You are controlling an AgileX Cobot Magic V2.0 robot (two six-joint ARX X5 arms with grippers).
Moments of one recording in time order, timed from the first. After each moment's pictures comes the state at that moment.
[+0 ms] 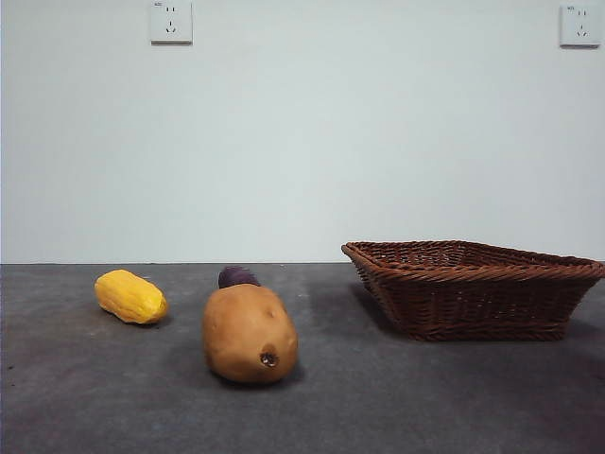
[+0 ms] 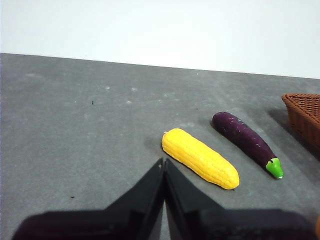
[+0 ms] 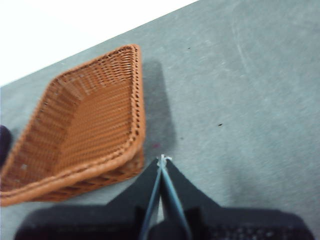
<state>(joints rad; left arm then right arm) 0.03 0.12 0.14 -0.16 0.16 -0.14 -0.03 0.04 0.11 -0.35 -0.10 0.36</state>
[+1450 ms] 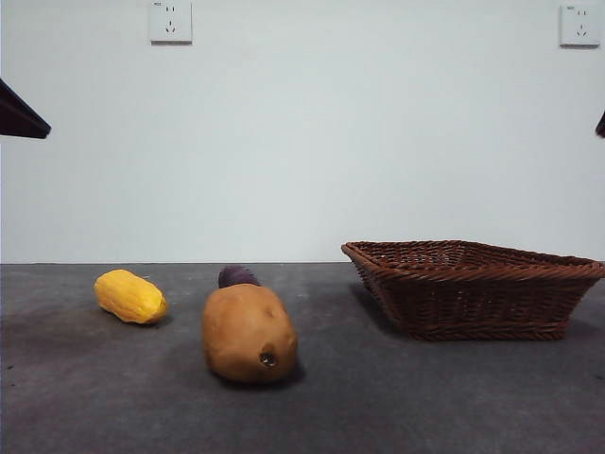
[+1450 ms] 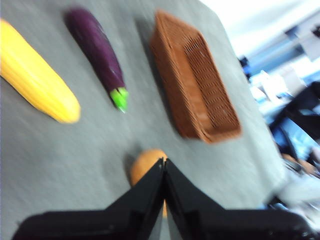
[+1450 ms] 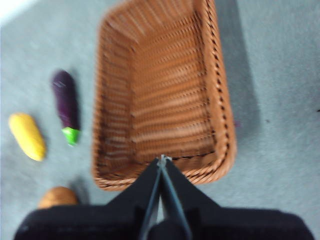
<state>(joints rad) 0.03 0.87 0.54 -0.27 0.82 -0.41 -0.03 1.07 0.89 -0.63 -0.42 0.30</state>
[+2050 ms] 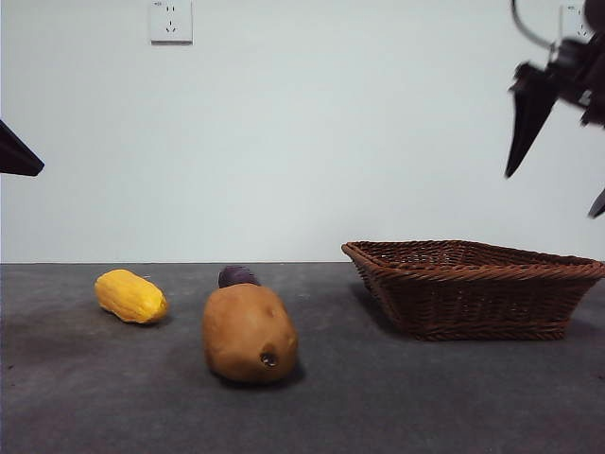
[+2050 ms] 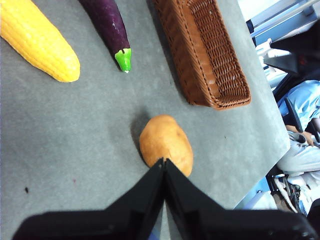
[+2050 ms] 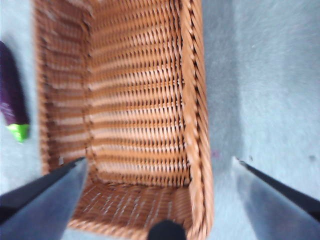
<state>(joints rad) 0.03 0.92 0.54 -0.40 0.84 -0.27 -0.02 1.67 1.39 -0.89 -0.40 0.11</state>
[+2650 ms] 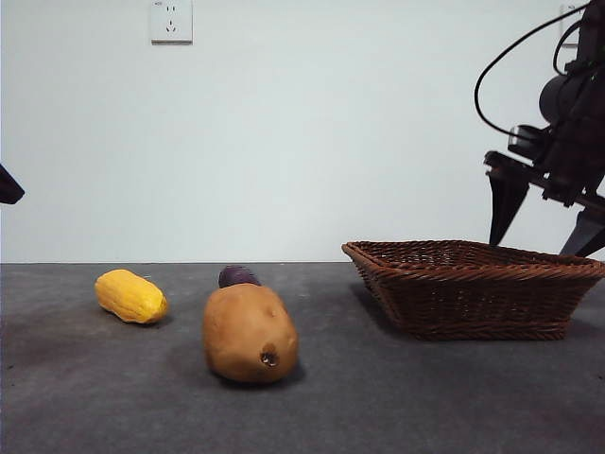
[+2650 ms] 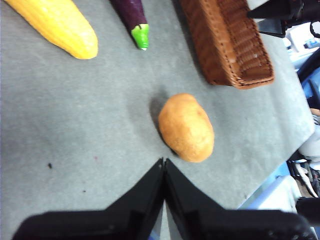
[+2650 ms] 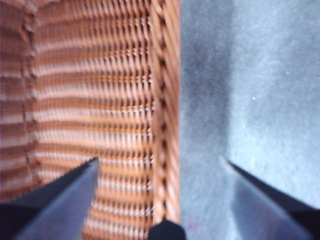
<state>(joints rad) 0.03 0.92 0.54 -0.50 0.78 -0.16 -0.02 2.00 1.58 -0.87 -0.39 0.02</state>
